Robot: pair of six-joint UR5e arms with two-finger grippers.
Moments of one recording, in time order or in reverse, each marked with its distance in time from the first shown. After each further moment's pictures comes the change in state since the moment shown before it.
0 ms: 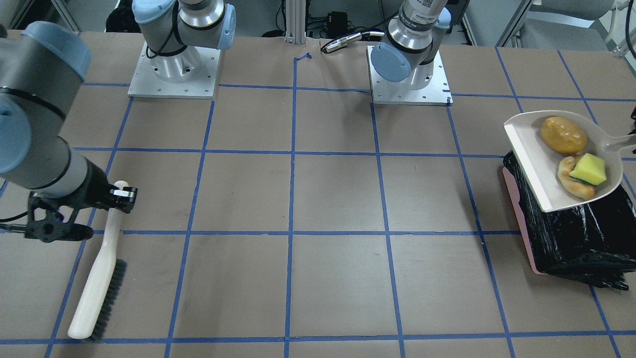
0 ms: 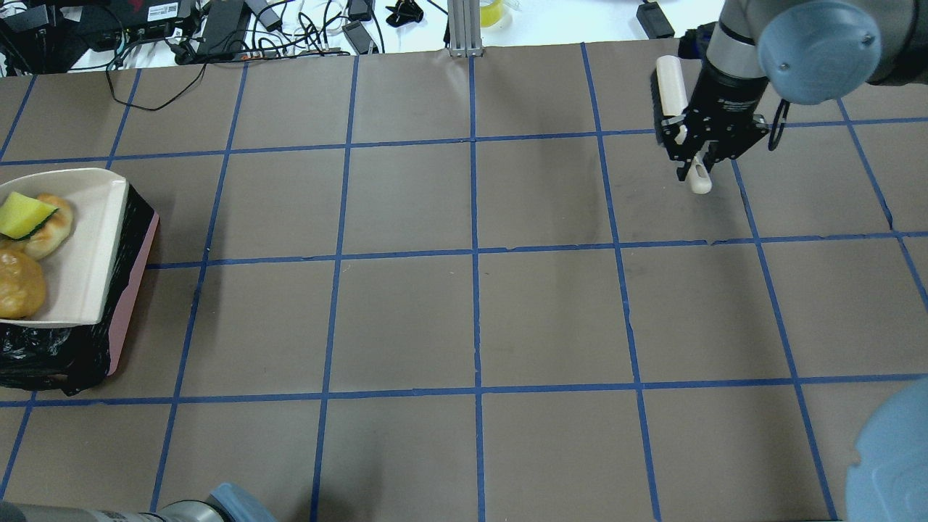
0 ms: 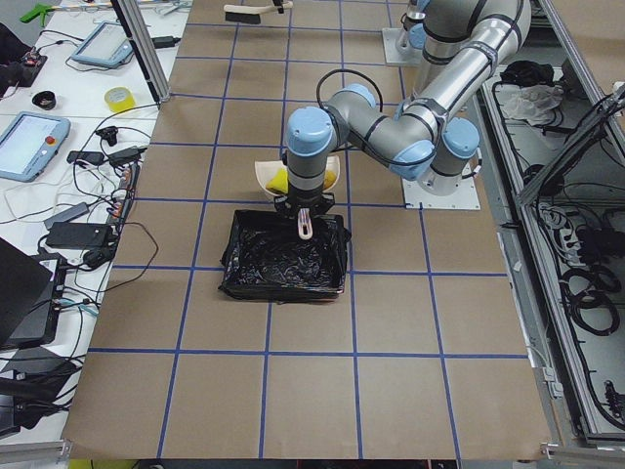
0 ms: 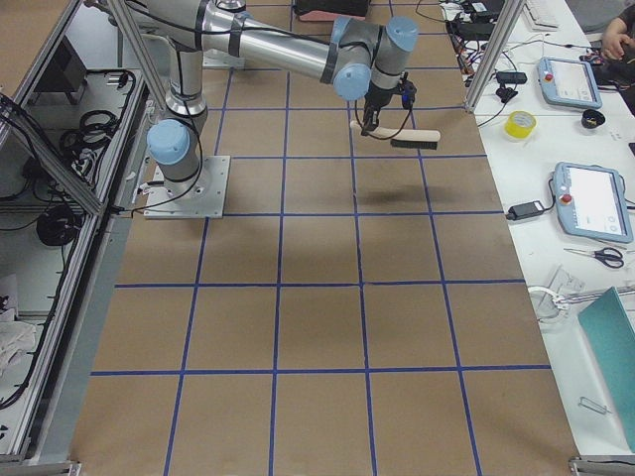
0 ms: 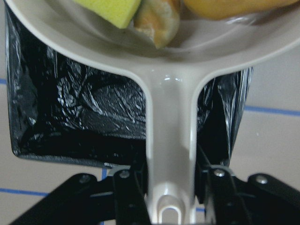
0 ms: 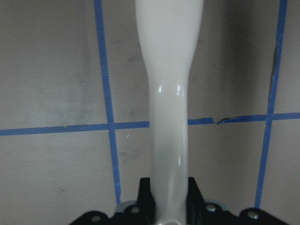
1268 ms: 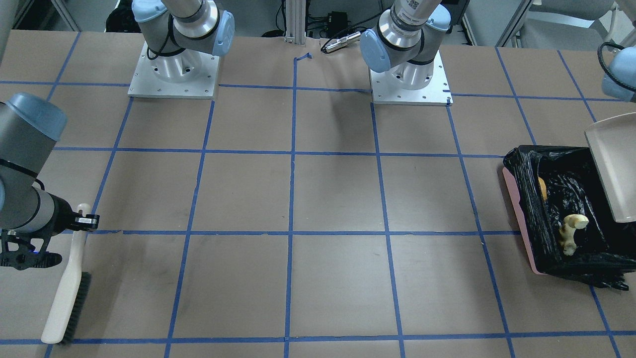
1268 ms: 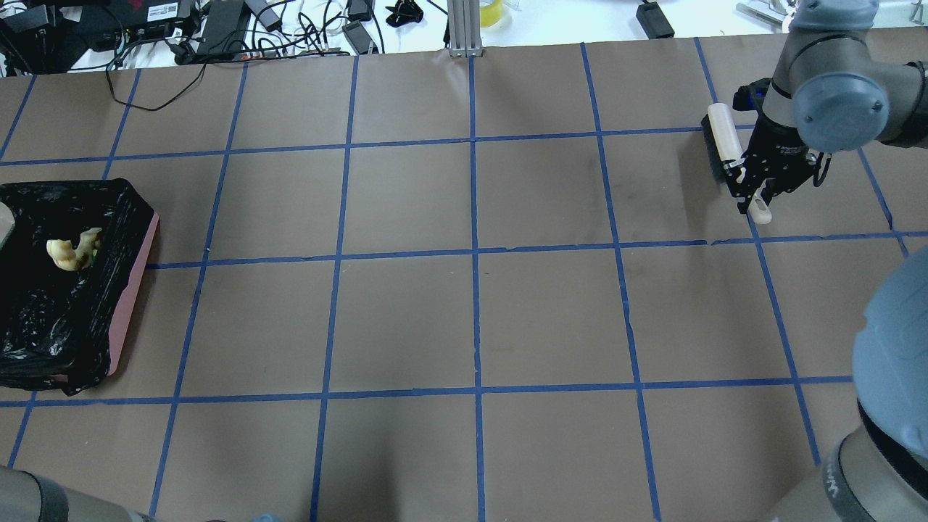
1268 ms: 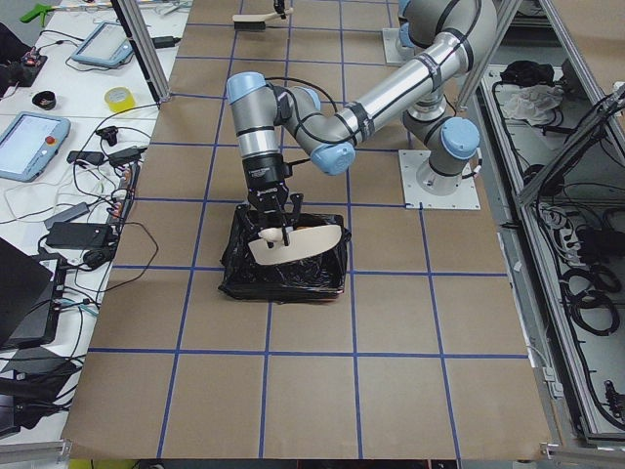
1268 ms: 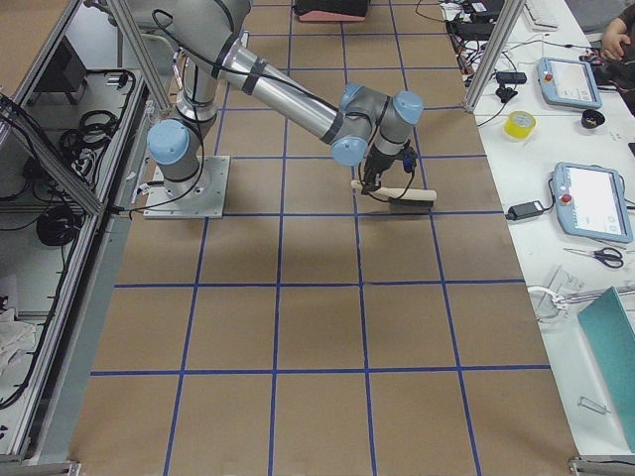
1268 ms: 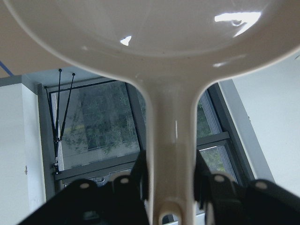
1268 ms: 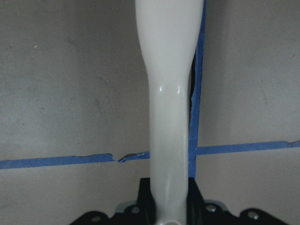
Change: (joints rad) left arm -0.336 -0.144 0.015 0.525 0.898 0.026; right arm -0.114 0.114 0.097 -0.176 -0.123 -0.107
